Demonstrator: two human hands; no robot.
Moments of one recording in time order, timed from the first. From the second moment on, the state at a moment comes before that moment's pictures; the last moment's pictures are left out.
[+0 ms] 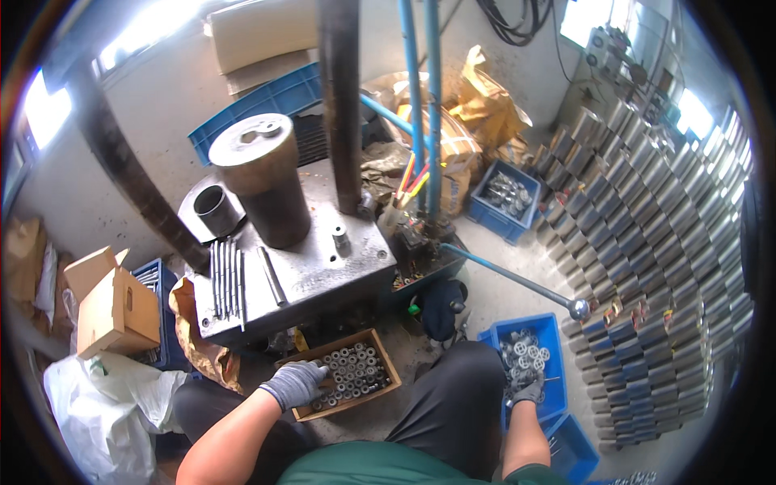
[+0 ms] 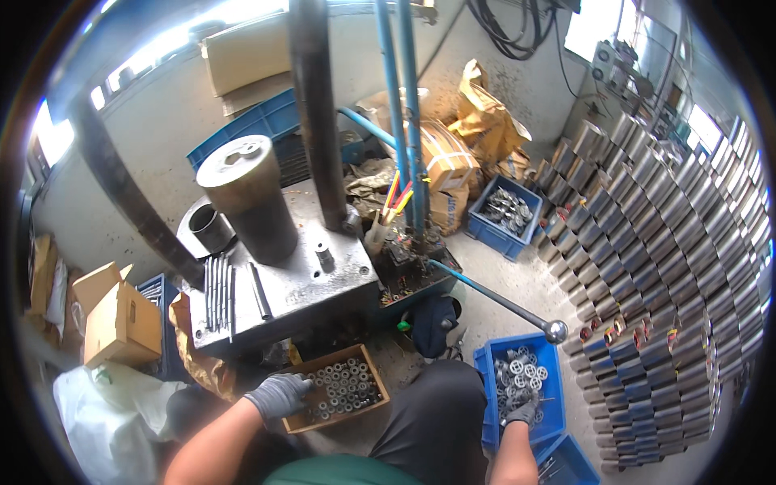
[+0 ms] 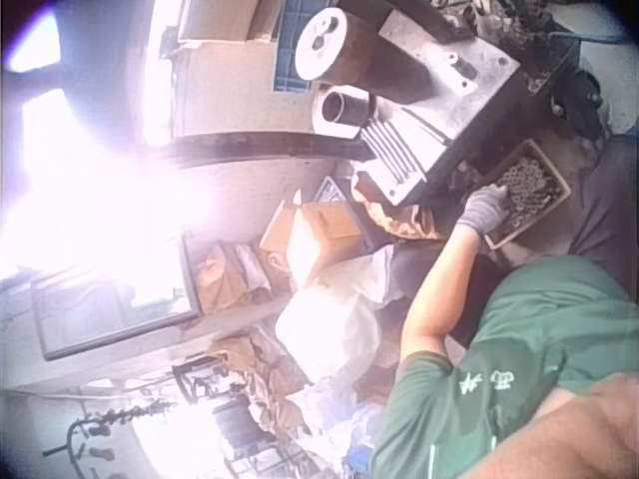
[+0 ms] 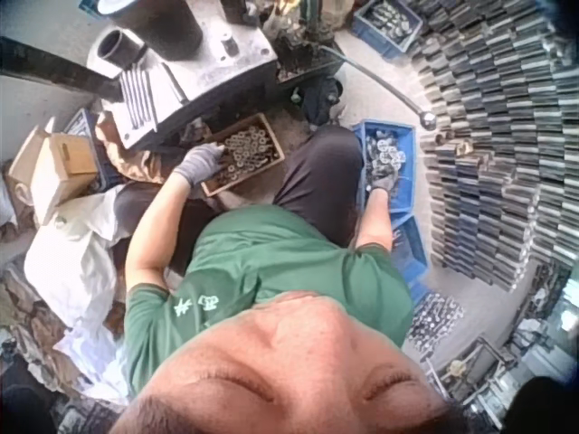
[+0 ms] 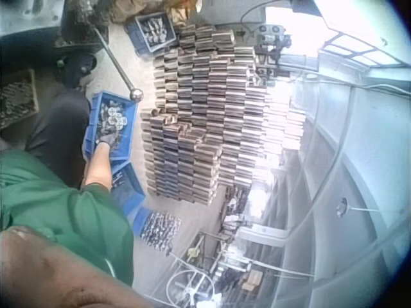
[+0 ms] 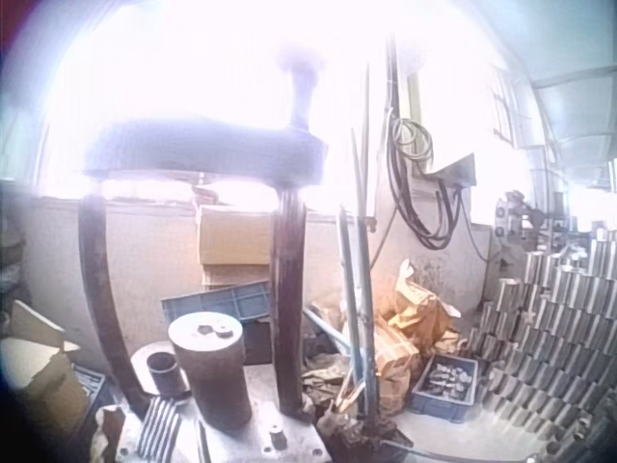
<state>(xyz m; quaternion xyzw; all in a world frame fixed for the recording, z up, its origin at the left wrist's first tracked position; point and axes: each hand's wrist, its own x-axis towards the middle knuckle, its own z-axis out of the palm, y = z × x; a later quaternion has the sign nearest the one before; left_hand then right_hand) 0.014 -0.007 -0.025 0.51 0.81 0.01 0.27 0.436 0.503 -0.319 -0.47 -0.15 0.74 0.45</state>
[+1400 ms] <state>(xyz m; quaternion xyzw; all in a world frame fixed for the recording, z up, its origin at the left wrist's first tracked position) 0.056 0.042 -0.007 -0.07 0.56 0.71 0.42 0.143 0.342 0.238 0.16 -0.96 -0.11 0.19</state>
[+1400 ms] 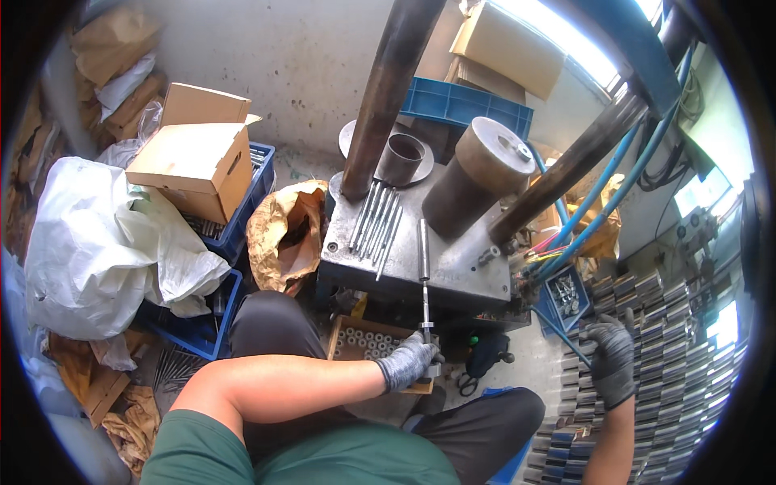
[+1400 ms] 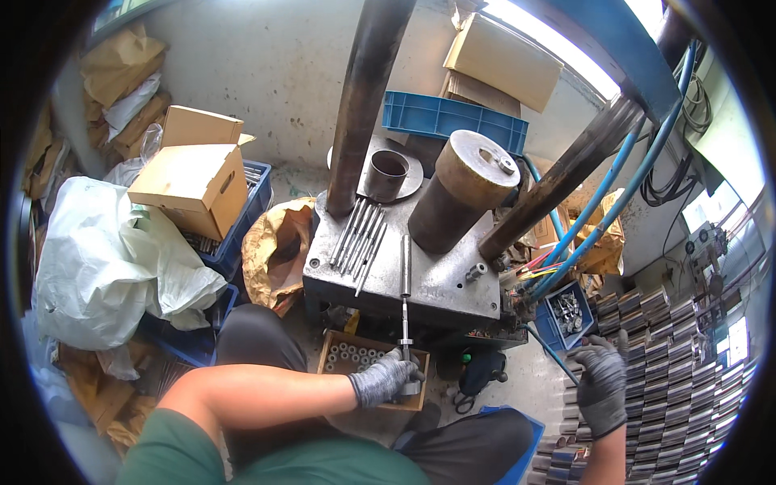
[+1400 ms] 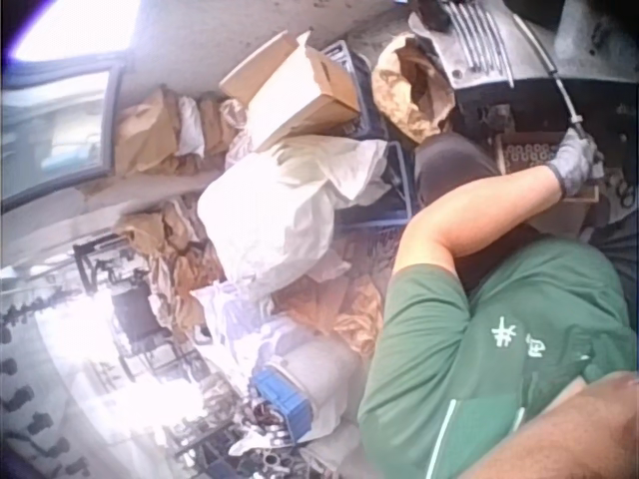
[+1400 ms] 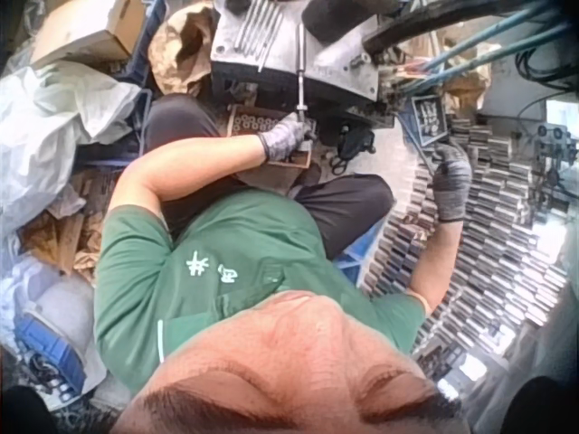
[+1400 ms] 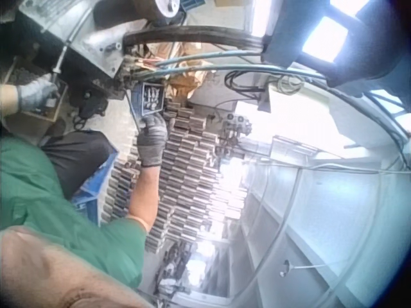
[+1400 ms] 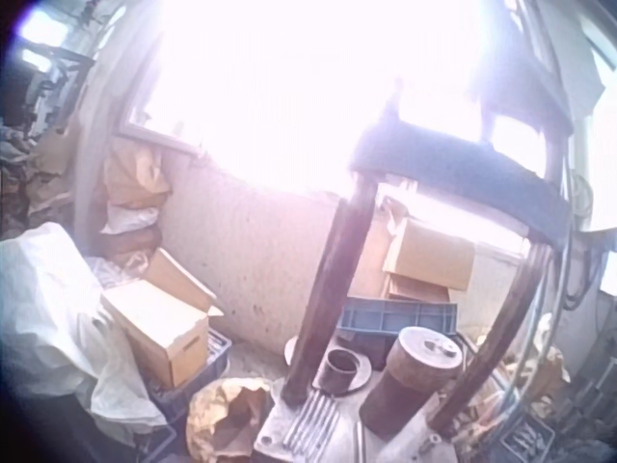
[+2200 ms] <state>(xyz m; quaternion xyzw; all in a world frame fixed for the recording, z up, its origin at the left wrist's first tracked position) -0.001 0.013 0.037 0.14 0.48 0.85 0.14 0.196 0.403 0.232 -0.03 -1.00 0.01 -0.09</state>
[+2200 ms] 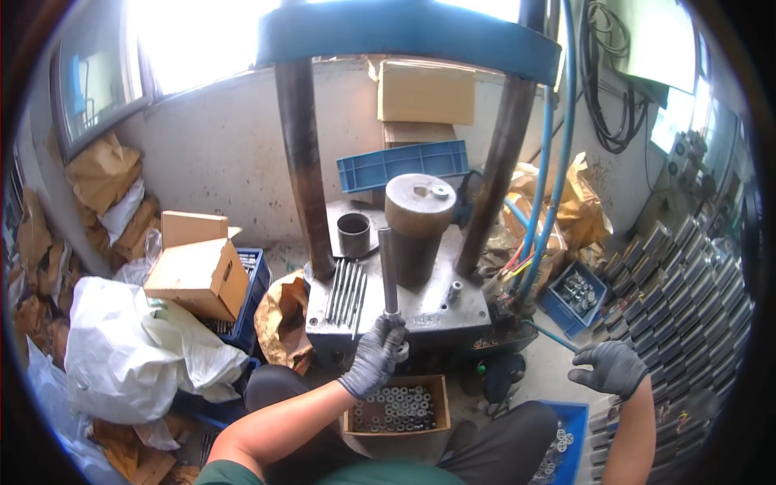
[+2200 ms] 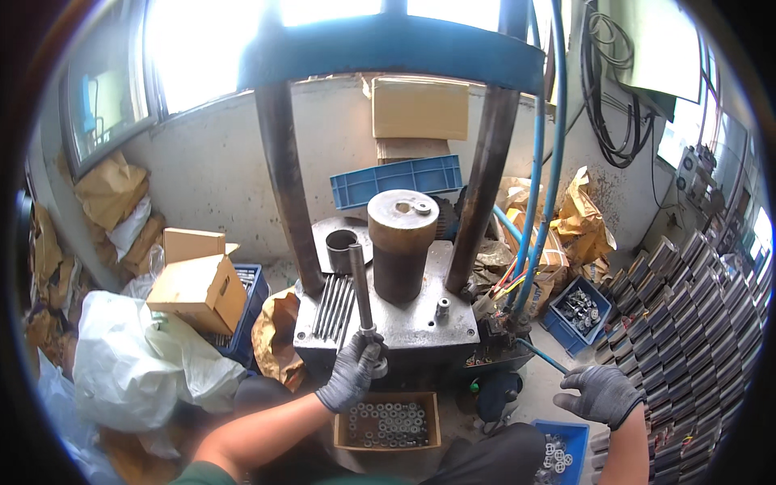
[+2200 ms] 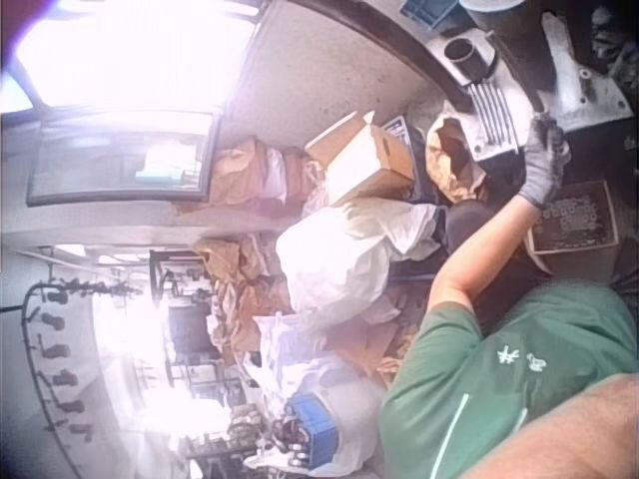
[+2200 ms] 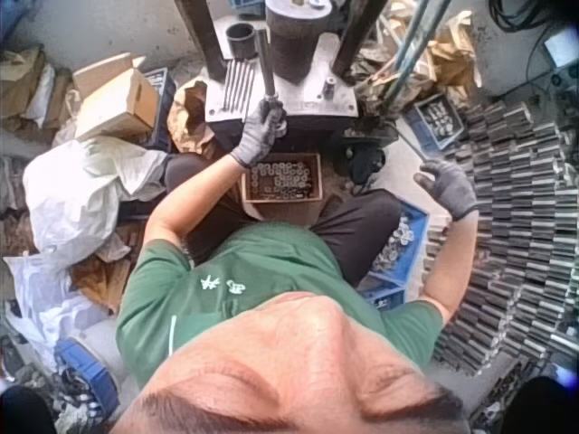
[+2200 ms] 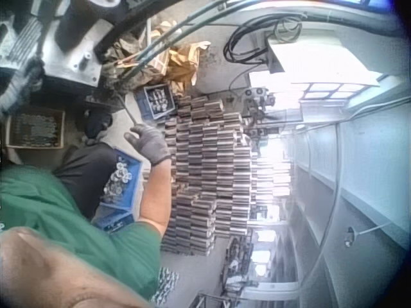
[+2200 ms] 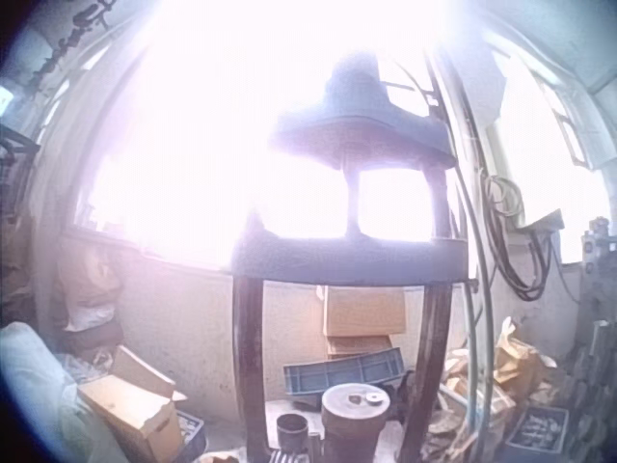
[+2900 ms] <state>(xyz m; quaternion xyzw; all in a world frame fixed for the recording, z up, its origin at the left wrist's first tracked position) -0.226 0.102 0.252 0.17 0.80 0.56 -0.13 0.199 0.397 0.242 -0.06 -0.98 0.03 -0.16</state>
